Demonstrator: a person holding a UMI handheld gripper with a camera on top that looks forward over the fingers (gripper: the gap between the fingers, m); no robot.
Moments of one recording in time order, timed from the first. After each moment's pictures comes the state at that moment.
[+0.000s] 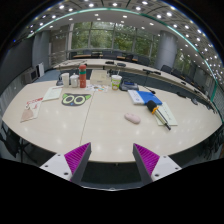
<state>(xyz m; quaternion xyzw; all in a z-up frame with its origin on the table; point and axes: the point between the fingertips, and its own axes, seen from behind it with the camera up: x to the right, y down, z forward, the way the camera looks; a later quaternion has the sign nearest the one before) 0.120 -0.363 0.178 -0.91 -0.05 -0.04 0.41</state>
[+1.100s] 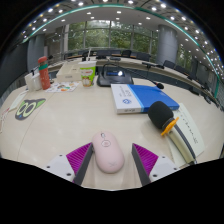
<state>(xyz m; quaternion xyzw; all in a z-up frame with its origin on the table) 0.275 -0.026 -0.009 -0.91 -0.04 -0.02 0.42</state>
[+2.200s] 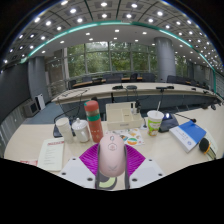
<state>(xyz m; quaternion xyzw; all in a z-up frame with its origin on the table) -0.092 0.075 0.171 -0.85 0.01 0.04 0.53</state>
